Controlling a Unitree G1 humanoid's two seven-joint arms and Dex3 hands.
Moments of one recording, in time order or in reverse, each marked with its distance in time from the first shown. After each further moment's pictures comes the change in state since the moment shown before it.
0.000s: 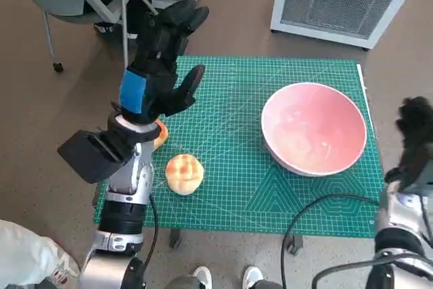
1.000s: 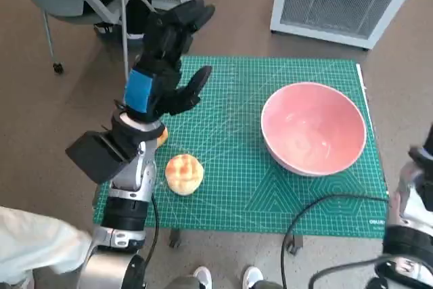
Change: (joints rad) left arm -0.037 -0.011 -0.007 0.058 0.030 -0.059 0.000; right arm 0.084 -0.047 0.011 -0.424 -0.062 -0.303 0.012
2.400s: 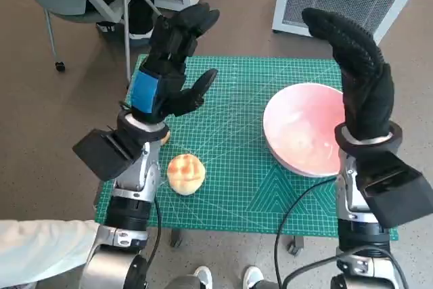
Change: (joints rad) left arm -0.006 -0.009 -0.007 0.039 0.004 -0.010 -0.001; right arm -0.023 0.211 0.292 -0.636 0.042 0.266 0.244
